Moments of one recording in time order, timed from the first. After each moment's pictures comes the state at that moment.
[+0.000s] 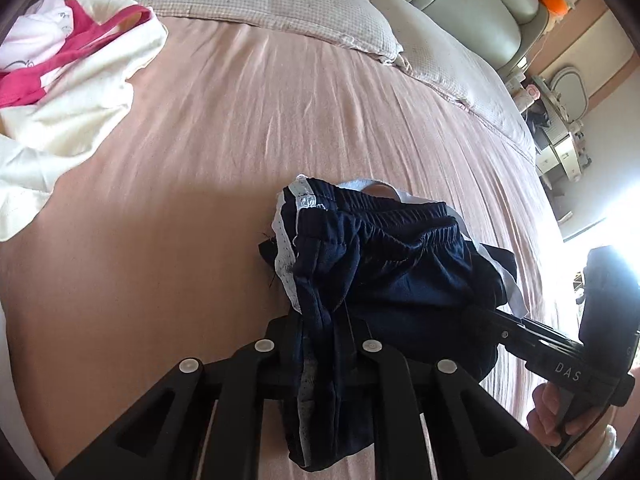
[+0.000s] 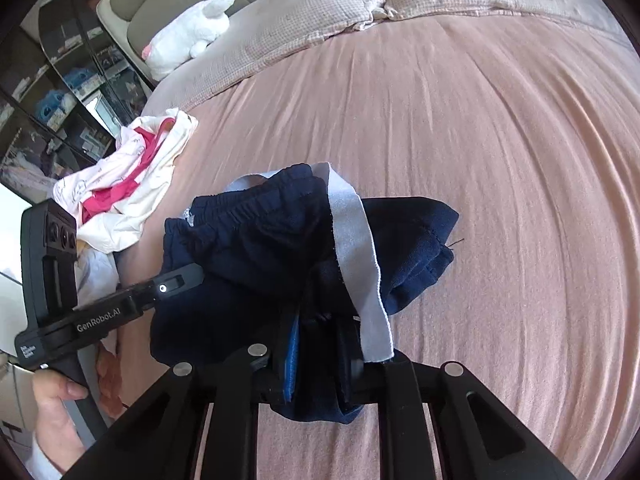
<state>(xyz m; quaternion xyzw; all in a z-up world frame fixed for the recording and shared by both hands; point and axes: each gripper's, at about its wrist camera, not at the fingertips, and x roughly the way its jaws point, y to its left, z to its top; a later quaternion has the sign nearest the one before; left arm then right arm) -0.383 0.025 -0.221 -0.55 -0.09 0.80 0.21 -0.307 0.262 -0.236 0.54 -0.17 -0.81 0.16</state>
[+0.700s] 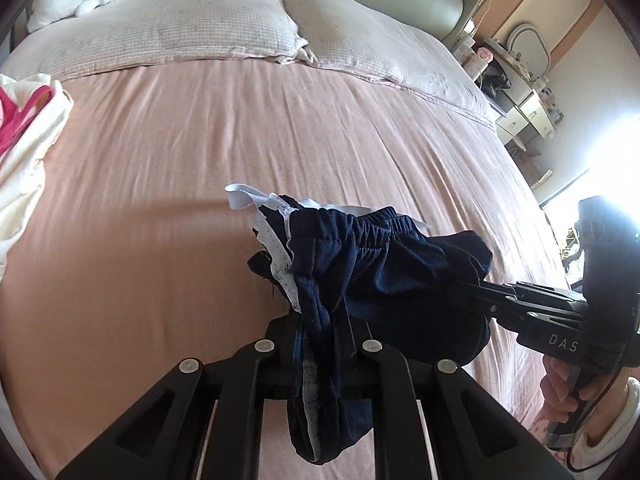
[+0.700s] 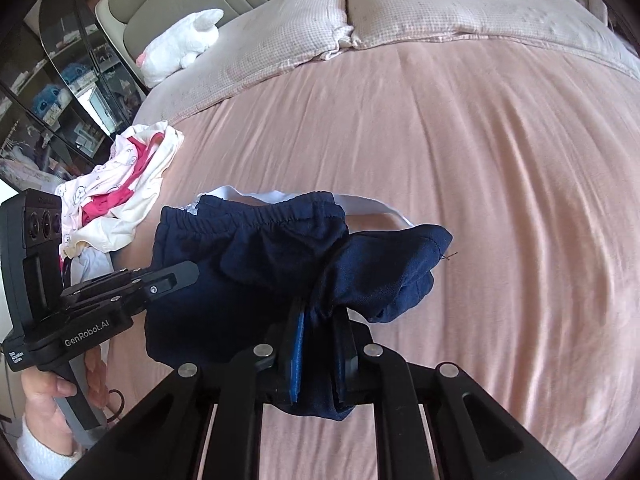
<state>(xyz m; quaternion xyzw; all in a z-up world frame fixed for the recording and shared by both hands) -0.365 0.121 -0.190 -0.54 -0.05 0.80 0.27 -0.297 0.322 -0.205 0.54 -0.13 -0.82 0.14</state>
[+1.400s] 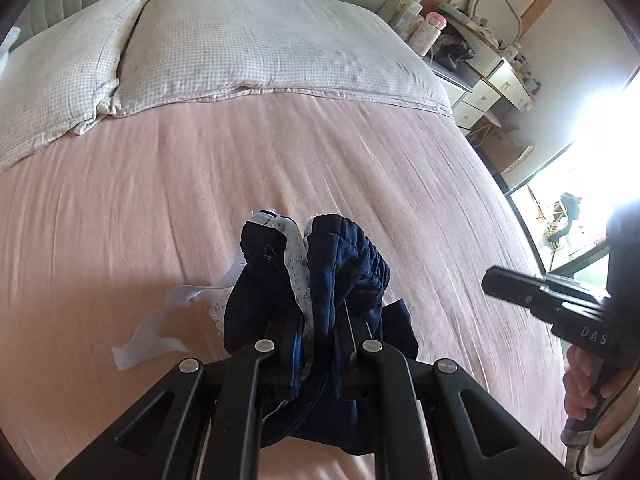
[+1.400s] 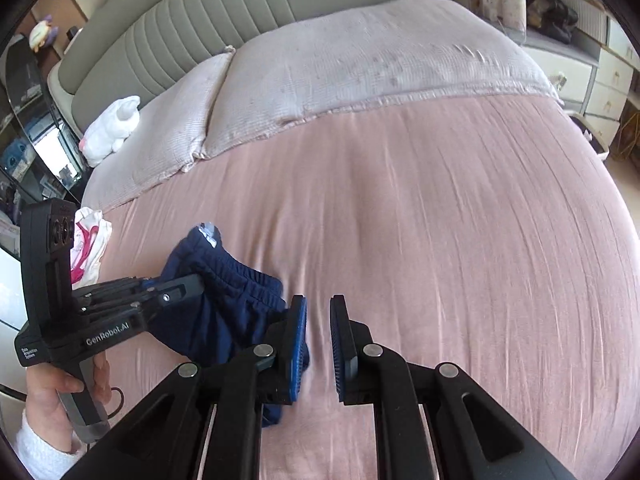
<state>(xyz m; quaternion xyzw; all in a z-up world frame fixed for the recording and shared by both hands) -0.412 0.346 -0.171 -0.54 -0.01 0.78 0.31 -0.323 0.566 -0.166 0.52 -0.16 -0.84 0.06</state>
